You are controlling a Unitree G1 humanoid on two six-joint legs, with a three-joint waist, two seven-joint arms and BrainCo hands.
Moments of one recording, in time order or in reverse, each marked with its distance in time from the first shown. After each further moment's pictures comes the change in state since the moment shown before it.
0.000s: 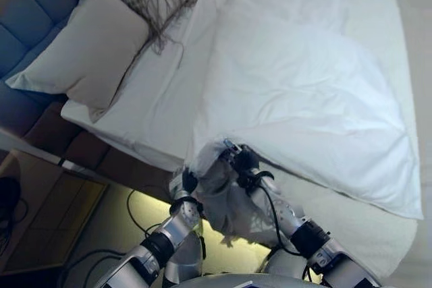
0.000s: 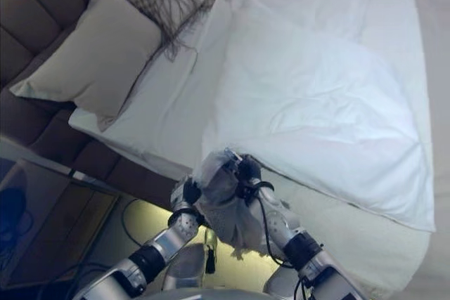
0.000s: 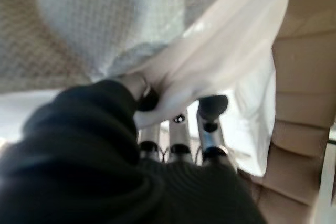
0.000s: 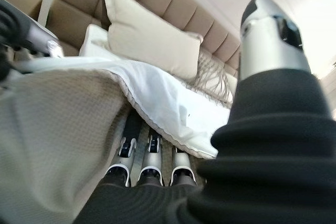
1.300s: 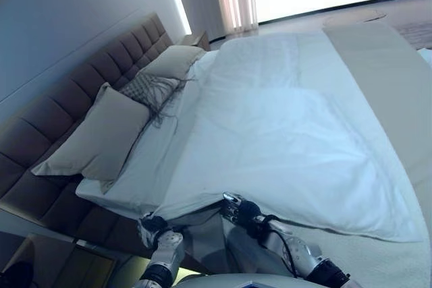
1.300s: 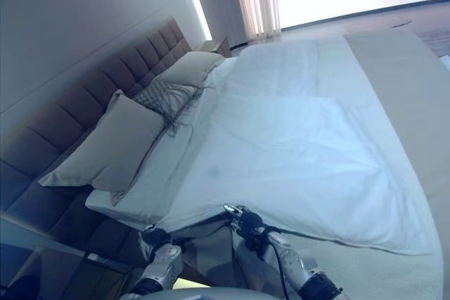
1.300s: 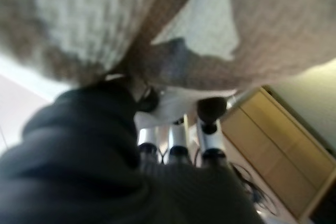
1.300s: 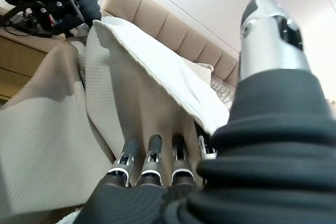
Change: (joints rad) left arm 0.184 -0.193 0.565 0.253 -0.358 -0.322 0.151; right arm 0.250 -0.087 -0.062 -0.064 -0.072 0.339 0.183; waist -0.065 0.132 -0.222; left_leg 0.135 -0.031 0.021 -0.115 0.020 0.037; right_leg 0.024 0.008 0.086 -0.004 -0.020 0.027
